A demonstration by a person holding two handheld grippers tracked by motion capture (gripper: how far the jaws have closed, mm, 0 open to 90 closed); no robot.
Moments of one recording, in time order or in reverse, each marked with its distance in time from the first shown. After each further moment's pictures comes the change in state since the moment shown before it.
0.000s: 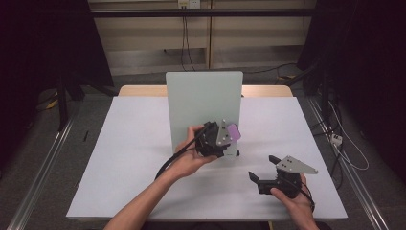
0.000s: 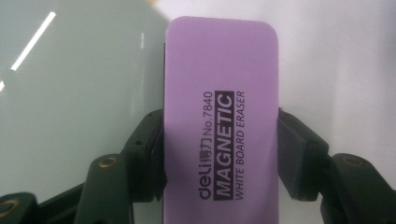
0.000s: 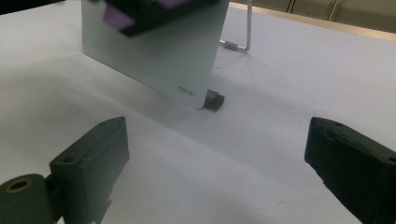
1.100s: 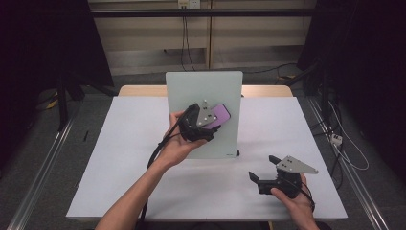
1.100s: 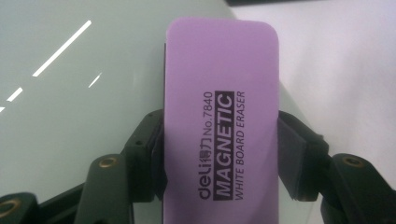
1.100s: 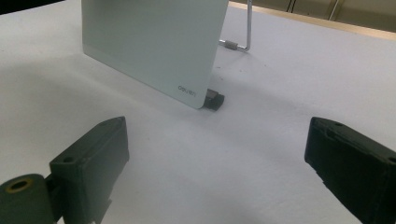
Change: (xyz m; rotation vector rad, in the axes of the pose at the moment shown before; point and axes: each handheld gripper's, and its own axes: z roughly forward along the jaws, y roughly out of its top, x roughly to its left) left arm 0.062 -0.003 -0.059 -0.148 0.123 -0.172; right arm 0.000 0.000 0.000 0.001 0.001 0.001
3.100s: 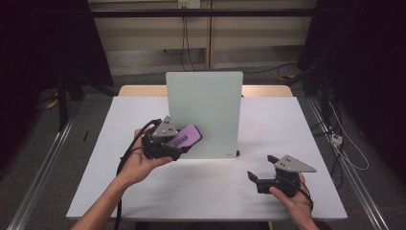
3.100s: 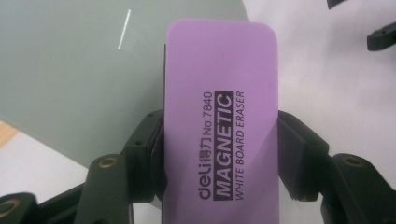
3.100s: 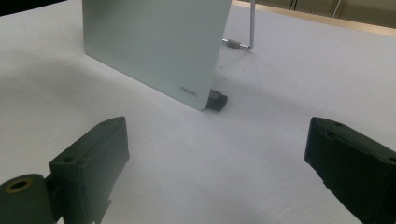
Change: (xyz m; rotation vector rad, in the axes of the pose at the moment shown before) left arm 0.005 -0.065 -0.063 0.116 -0.200 -0.131; right arm 0.001 0.001 0.004 0.007 0.010 0.015
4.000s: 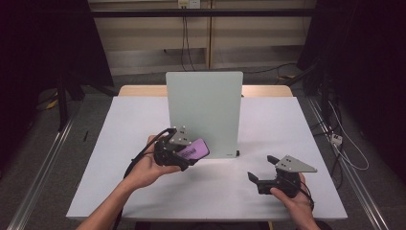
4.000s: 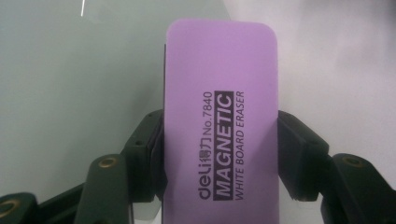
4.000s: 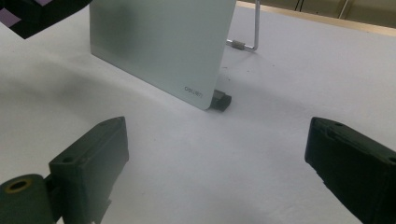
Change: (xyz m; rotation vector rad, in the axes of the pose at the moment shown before) left arm -0.018 -0.002 0.030 0.150 -0.107 0.045; right arm -0.002 -0.001 -0.001 -0.007 0.022 -0.009
